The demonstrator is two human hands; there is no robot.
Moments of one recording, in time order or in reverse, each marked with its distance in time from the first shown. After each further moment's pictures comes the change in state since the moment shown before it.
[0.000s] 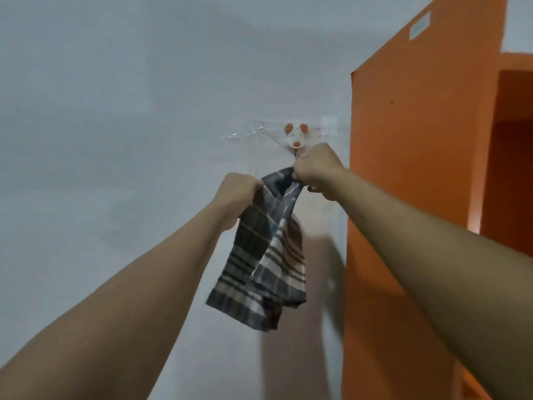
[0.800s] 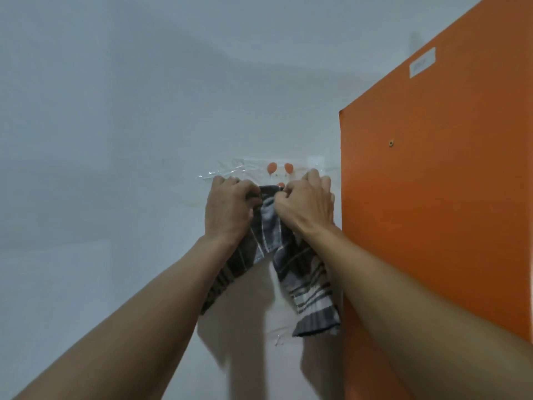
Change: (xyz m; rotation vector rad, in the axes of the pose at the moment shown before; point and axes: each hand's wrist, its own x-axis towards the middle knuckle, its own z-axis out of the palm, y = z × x) left_hand 0.097 -0.001 0.031 0.591 0.427 0.753; right_hand 0.076 0.038 0.018 -0.475 0.340 -0.402
